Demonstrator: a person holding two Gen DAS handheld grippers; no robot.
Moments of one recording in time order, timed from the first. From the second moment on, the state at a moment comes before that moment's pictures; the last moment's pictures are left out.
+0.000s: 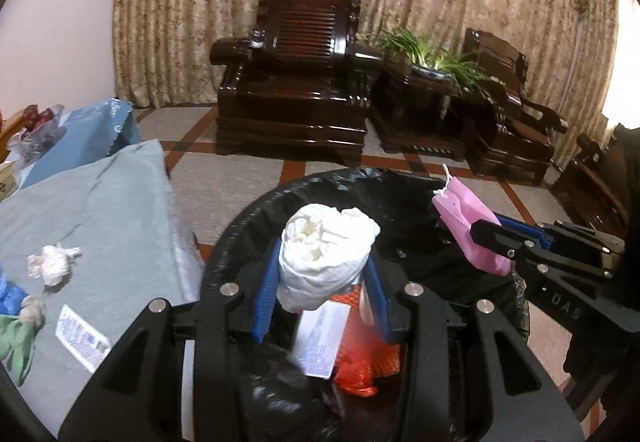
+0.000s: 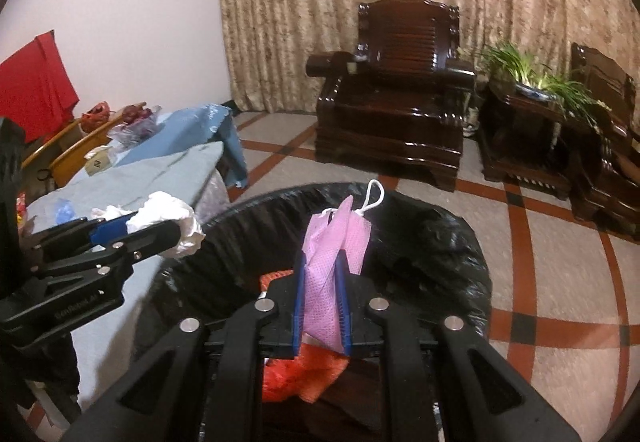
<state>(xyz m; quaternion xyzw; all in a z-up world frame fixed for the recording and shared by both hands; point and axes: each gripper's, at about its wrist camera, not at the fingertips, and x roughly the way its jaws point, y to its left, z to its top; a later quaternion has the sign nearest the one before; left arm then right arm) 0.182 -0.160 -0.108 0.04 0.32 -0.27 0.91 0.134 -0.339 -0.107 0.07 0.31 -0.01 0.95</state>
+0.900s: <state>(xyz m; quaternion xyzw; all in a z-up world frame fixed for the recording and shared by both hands) 0.140 -0.040 -0.074 0.01 0.29 -0.17 0.94 0.107 -0.287 -0.080 0.08 0.28 0.04 0.96</state>
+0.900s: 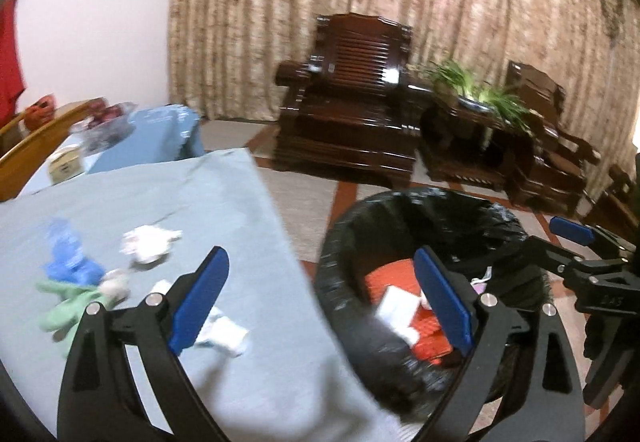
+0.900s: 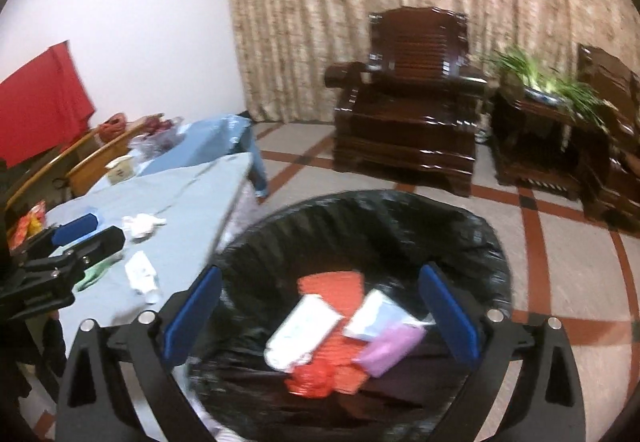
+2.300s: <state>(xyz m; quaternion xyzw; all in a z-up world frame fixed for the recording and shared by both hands) 0.137 0.167 -0.146 -0.03 0.36 0.04 0.93 0.216 -0.052 -0.179 -0.07 0.38 0.24 0.89</state>
